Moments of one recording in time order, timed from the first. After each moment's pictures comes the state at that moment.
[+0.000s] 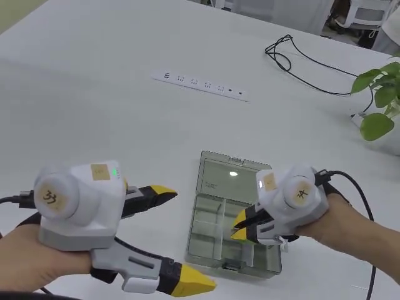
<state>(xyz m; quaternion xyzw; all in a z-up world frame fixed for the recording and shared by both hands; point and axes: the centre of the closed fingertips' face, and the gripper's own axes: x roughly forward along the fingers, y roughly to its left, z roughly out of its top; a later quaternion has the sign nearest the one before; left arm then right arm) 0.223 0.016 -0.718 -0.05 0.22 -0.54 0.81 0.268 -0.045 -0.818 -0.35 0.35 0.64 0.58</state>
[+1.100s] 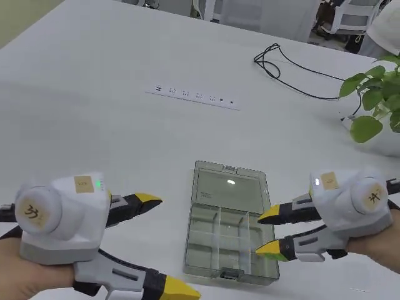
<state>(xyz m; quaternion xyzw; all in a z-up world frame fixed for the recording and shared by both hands) 0.224 0.030 -0.719 -0.02 0.23 -0.53 0.82 0.263 -0.090 -0.761 -0.27 0.34 0.59 0.68</state>
